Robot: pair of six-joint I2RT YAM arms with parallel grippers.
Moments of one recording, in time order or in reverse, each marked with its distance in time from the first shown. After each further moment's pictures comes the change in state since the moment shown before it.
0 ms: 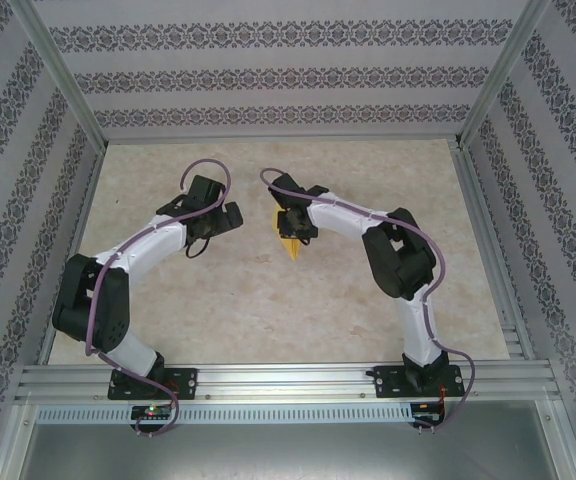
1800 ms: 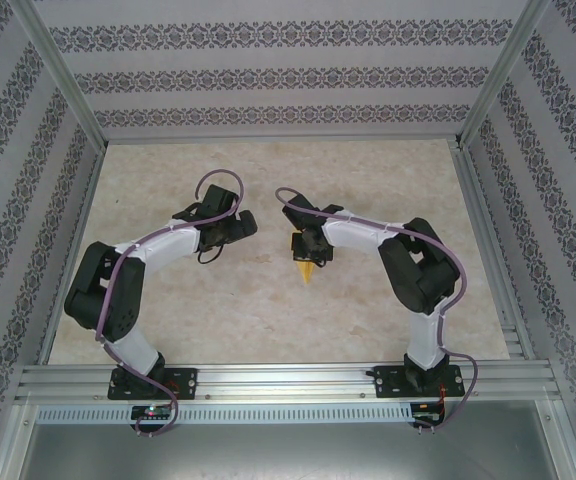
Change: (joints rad) left arm -0.058 0.082 -0.060 0.122 0.077 -0.077; right arm 0.015 -0.148 -0.306 0.047 -0.065 0.055
